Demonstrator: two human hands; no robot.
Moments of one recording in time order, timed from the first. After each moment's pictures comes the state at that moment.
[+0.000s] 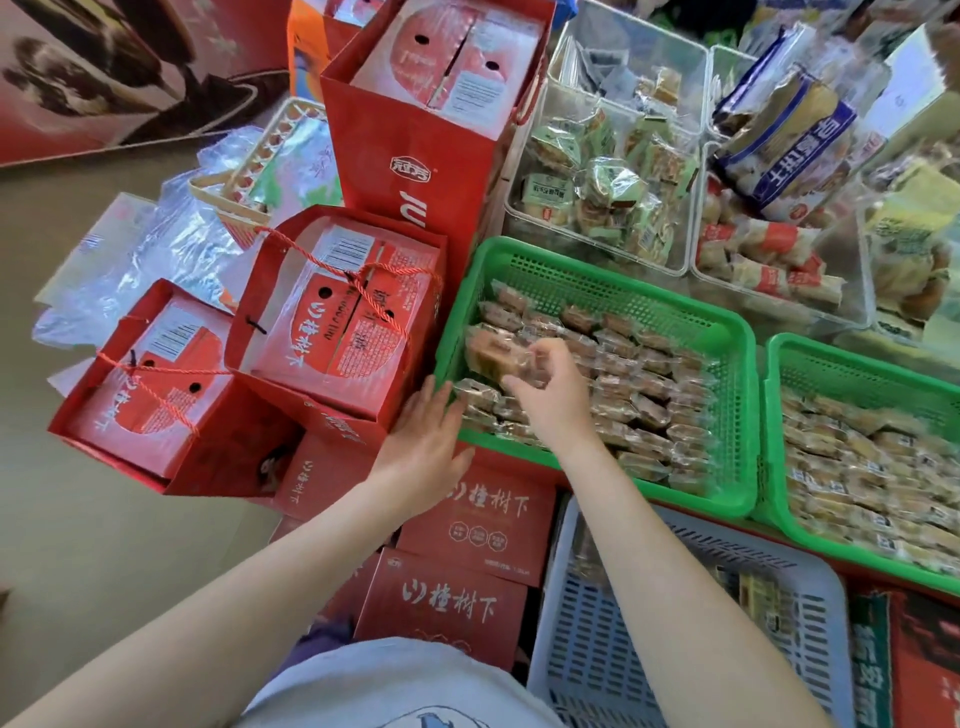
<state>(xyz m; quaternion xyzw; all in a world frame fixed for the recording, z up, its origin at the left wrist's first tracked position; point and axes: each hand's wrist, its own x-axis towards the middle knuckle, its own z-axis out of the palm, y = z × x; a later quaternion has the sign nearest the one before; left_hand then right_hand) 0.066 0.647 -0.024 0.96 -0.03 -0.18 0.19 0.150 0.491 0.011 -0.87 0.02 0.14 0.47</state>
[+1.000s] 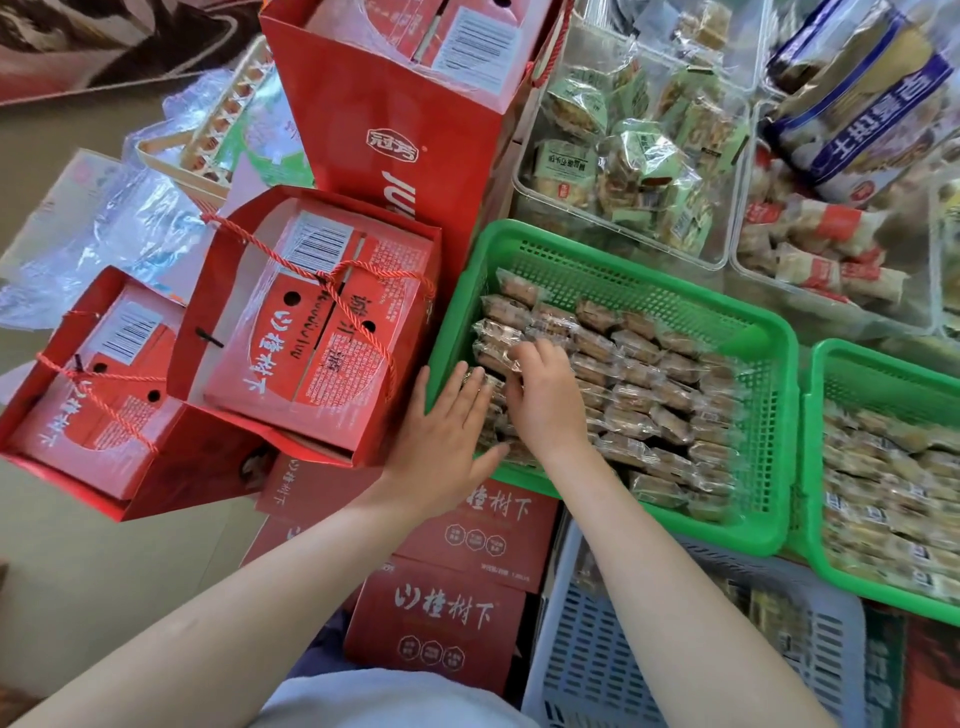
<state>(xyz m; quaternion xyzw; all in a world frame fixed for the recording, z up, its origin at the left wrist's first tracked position) 0.115 0.633 -0.066 0.98 -0.09 -0.16 0.08 0.195 0.497 -0.065 -0.96 -0.17 0.02 0.21</state>
